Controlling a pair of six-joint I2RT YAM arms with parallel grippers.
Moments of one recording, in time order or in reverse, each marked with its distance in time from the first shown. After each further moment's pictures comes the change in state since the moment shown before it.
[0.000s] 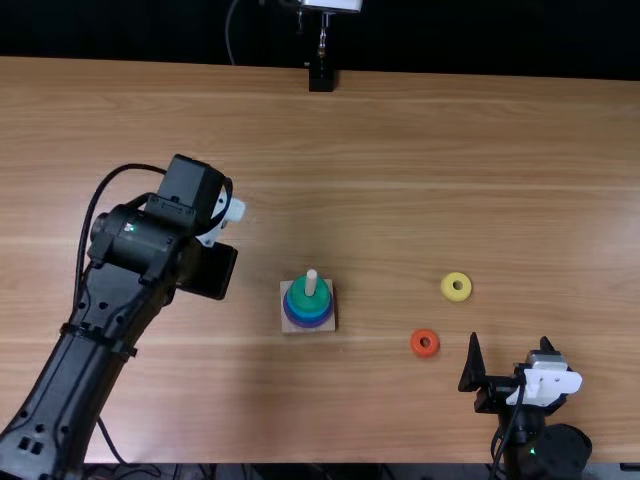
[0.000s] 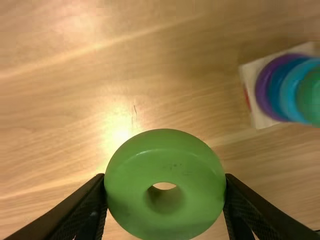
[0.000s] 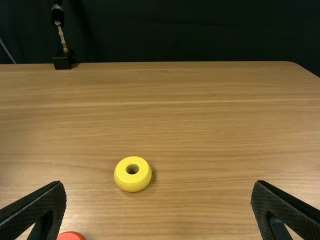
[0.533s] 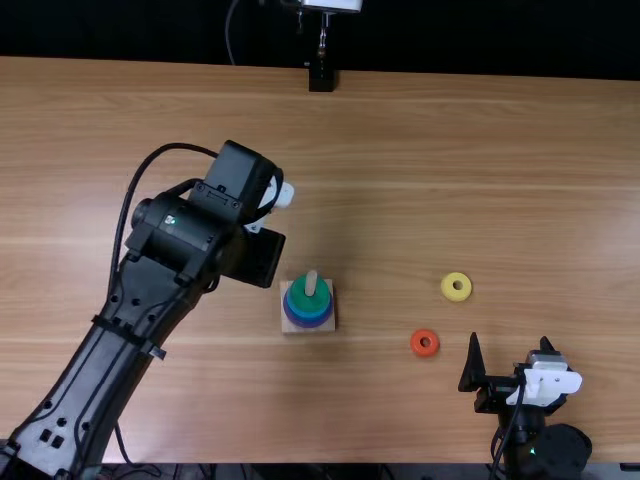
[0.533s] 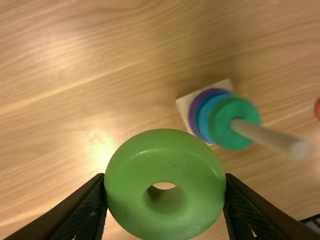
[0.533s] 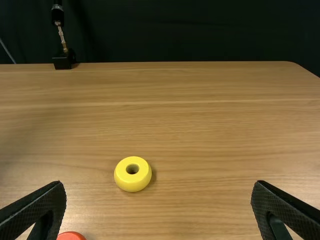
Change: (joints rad) left arm -0.141 0.082 0.186 -0.023 0.050 -0.101; right arm 0.000 0.000 0.000 0.000 0.000 0.000
